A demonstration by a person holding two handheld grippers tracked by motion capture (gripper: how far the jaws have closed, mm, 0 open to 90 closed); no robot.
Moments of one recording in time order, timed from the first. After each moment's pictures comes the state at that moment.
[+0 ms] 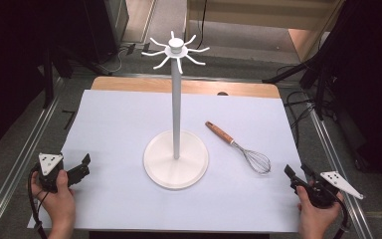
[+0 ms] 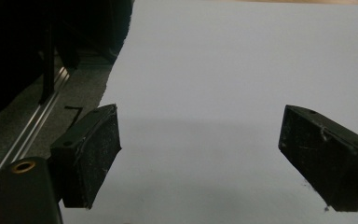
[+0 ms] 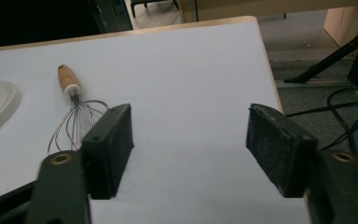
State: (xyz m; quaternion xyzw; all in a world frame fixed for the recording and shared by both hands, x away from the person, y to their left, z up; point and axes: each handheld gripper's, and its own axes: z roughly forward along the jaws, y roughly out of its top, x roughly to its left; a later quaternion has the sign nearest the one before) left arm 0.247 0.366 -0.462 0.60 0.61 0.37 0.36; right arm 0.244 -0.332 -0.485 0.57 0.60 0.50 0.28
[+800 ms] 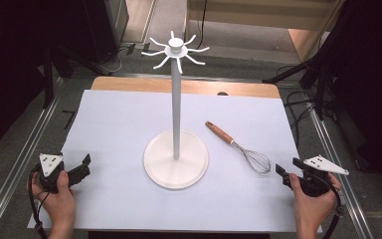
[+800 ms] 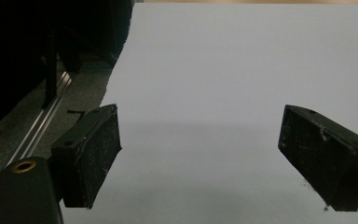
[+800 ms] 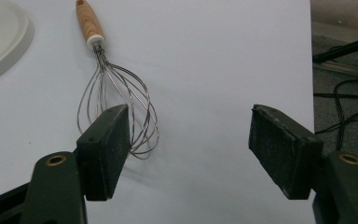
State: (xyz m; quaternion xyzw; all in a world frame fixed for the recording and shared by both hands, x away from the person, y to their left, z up) left arm 0.245 0.364 -0.462 0.60 0.61 0.38 0.36; right arm 0.266 -0.306 -0.447 0.52 0.72 0.39 0.24
